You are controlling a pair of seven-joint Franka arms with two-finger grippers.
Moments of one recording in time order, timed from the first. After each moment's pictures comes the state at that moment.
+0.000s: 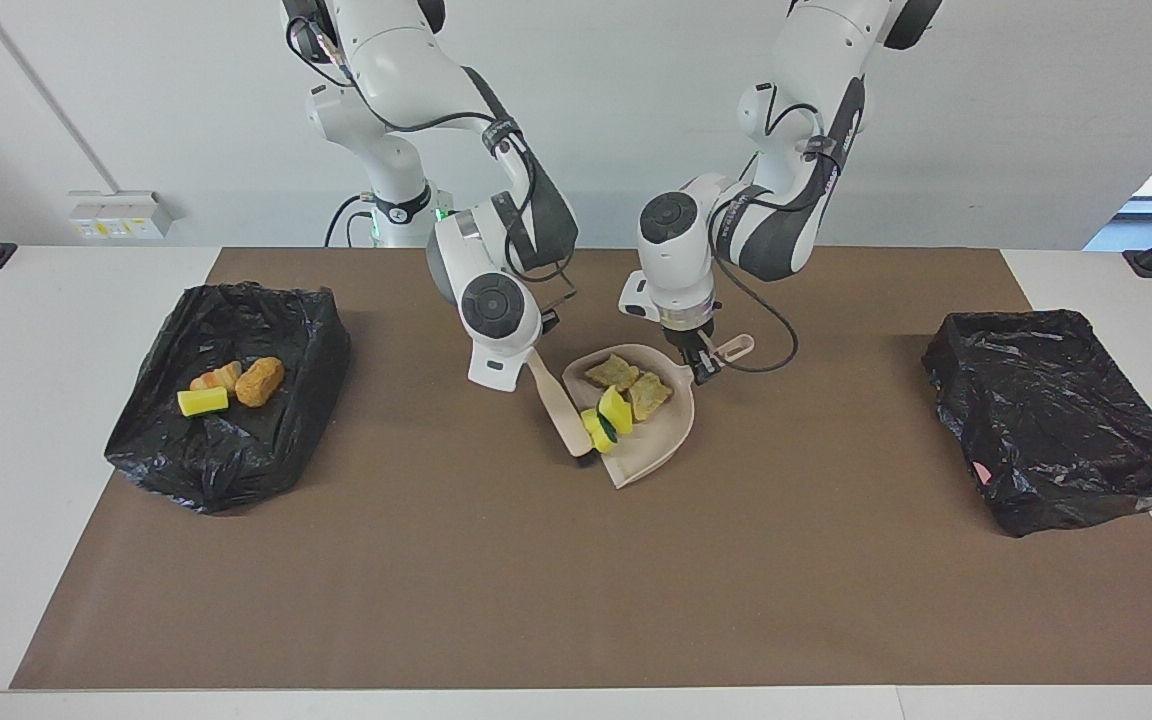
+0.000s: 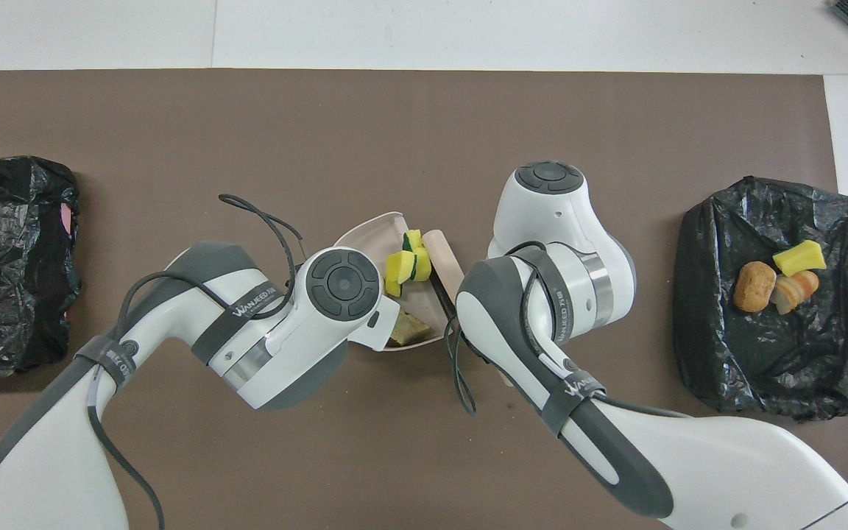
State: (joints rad) left arm -0.01 0.27 -0.64 -1.97 0.41 2.01 0.44; right arm 0.37 0.37 0.07 -1.76 0.32 1.63 -0.10
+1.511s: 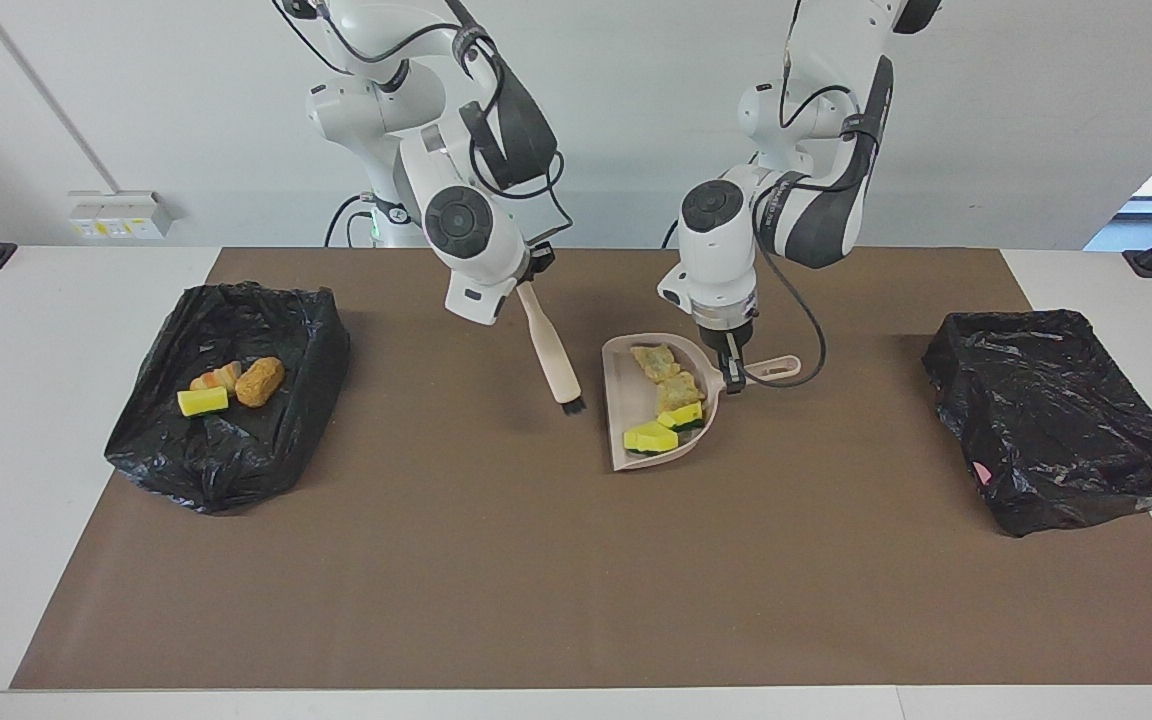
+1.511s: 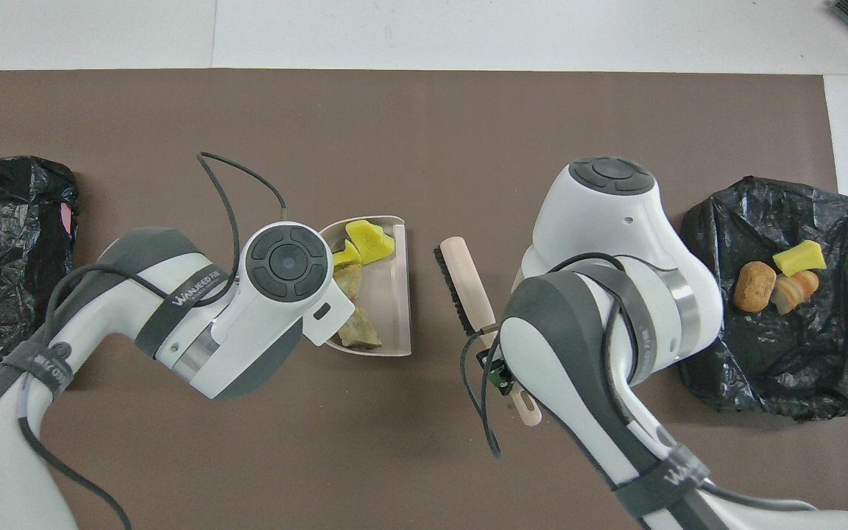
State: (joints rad) left arm 0.01 0.16 -0.54 -1.97 0.41 2.03 0.89; right arm 0.34 0.16 0.06 -1.76 0.32 1.41 0.10
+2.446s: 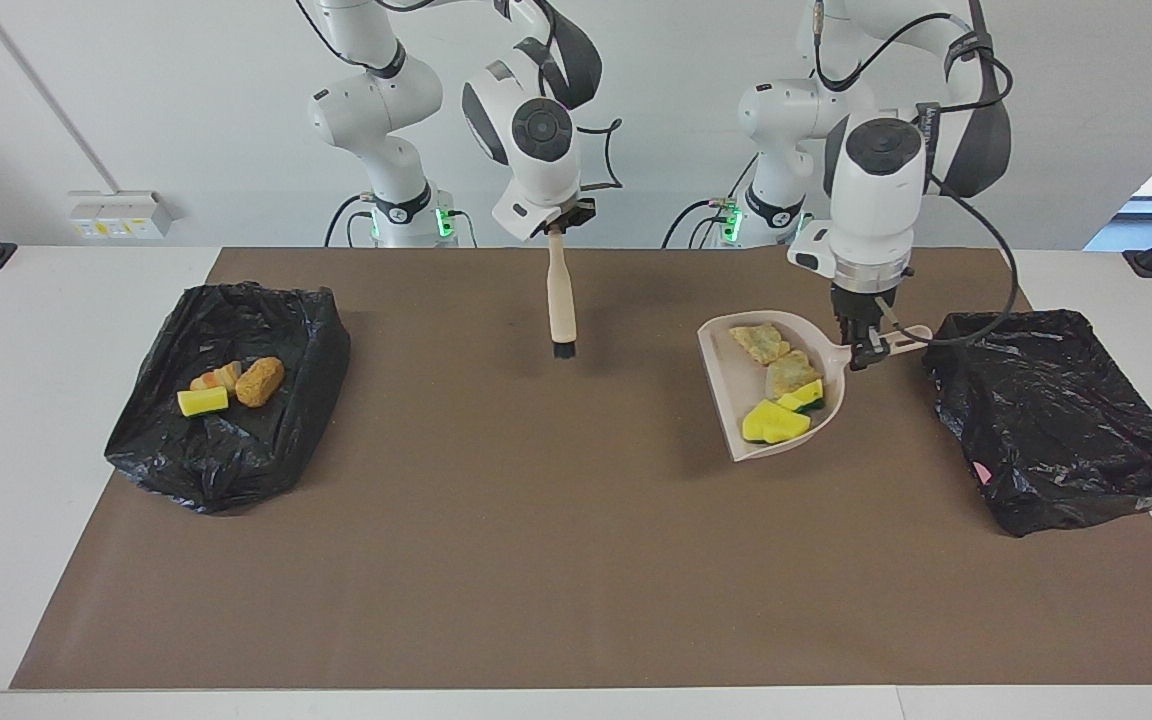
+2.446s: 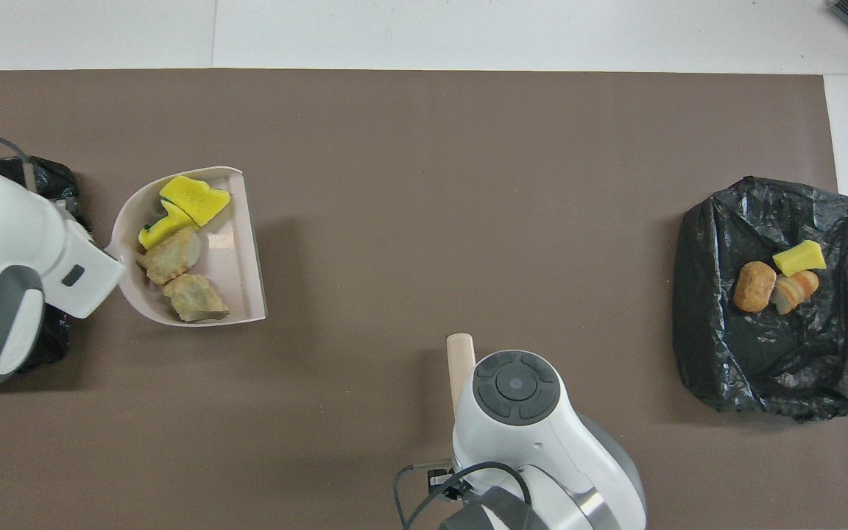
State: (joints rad) left arm 0.01 -0.05 -0.01 -1.99 0.24 1.99 1.25; right arm 0.61 -0.11 0.08 -2.25 0.34 1.76 0.54
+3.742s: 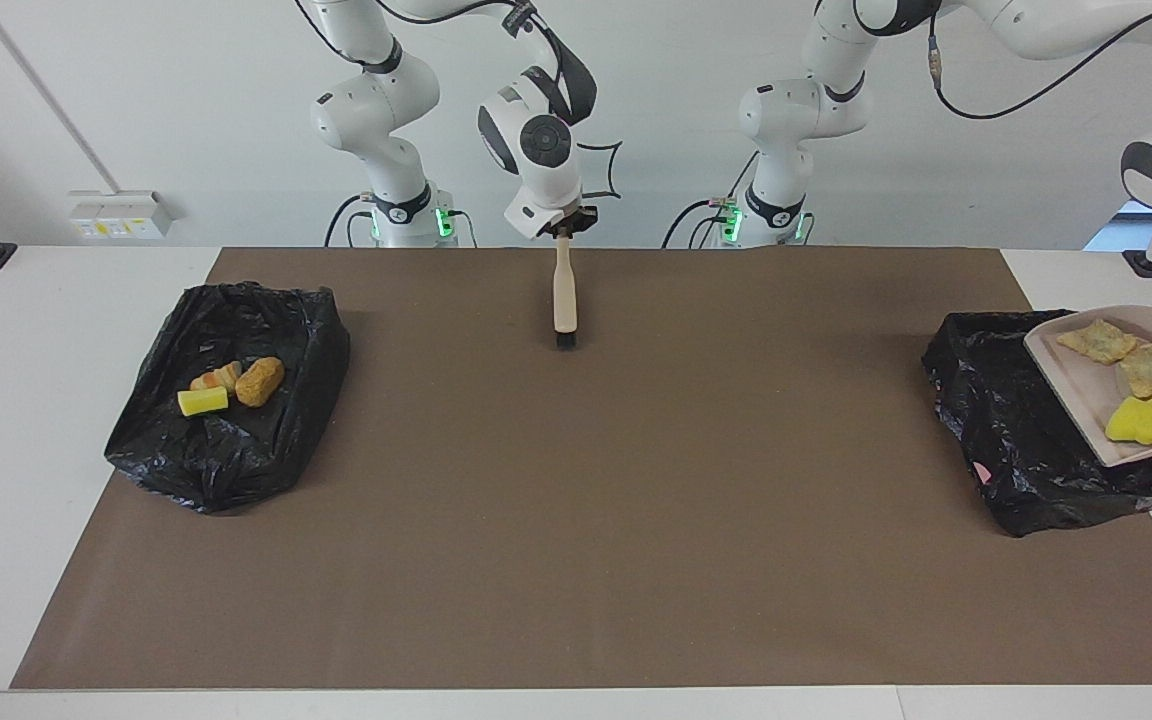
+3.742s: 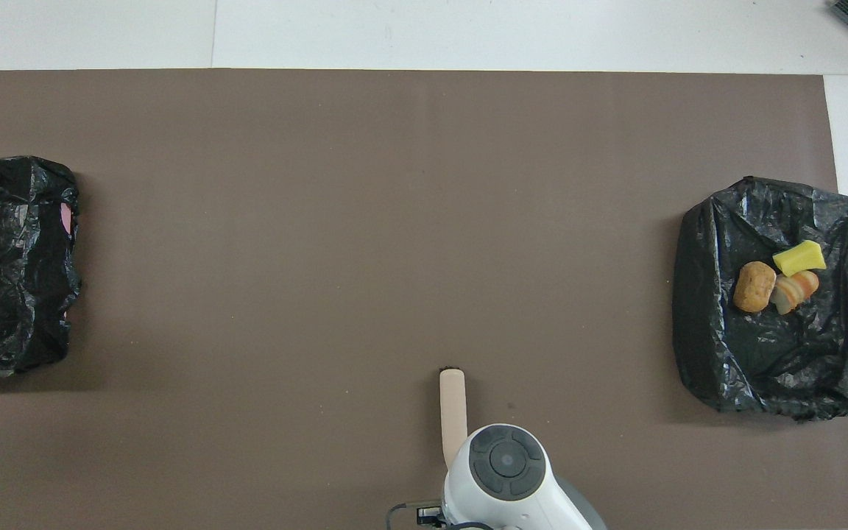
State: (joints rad) left arm 0.07 0.22 0.40 -1.70 0.58 2.26 1.81; right arm 0.73 -0.15 0.08 -2.45 0.42 1.99 0.59
